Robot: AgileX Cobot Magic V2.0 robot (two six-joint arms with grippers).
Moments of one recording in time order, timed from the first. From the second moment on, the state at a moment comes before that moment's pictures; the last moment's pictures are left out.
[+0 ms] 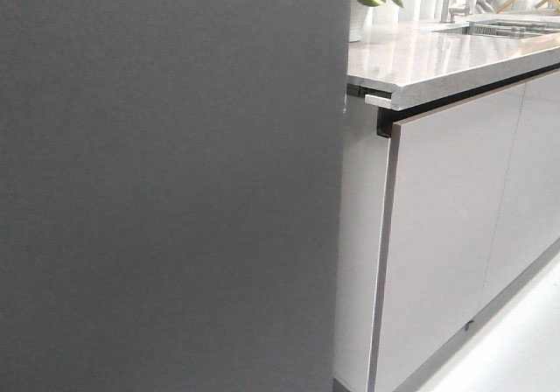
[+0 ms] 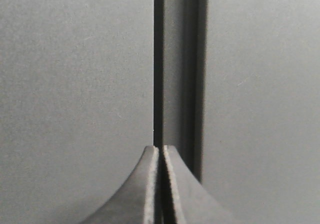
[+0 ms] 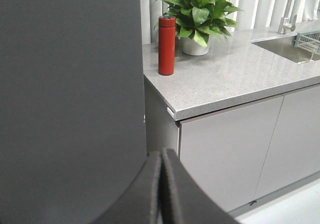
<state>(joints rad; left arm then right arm) 0.03 -0.01 0.00 -0.03 -0.13 -0.02 0.53 0.35 -1.28 -0.29 1.17 0.12</state>
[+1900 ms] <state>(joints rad) 0.03 -0.01 0.00 -0.03 -0.13 -0.02 -0.05 0.06 -0.15 -0.06 0.22 0.12</state>
